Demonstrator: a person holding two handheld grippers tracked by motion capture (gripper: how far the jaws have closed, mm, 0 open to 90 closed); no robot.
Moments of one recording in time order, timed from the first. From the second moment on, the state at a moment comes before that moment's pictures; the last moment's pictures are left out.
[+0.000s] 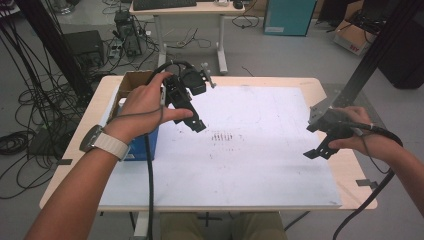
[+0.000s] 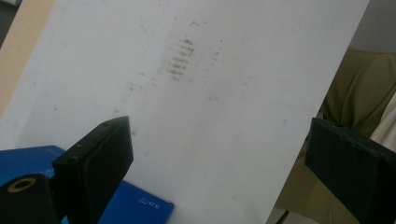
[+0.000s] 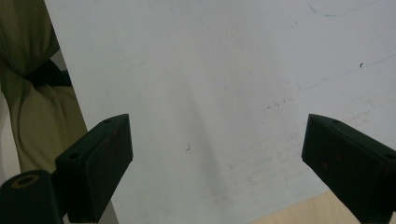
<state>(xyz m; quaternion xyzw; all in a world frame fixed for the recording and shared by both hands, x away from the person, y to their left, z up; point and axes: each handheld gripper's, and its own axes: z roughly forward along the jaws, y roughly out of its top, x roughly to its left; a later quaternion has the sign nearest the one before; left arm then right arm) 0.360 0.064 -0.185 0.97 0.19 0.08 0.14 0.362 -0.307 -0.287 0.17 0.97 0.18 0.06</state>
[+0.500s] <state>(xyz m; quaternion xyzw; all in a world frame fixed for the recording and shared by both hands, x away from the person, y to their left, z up) 0.357 0.053 -0.206 0.97 0.18 0.07 0.13 0.359 -0.308 -0.285 0.17 0.97 0.19 0.07</state>
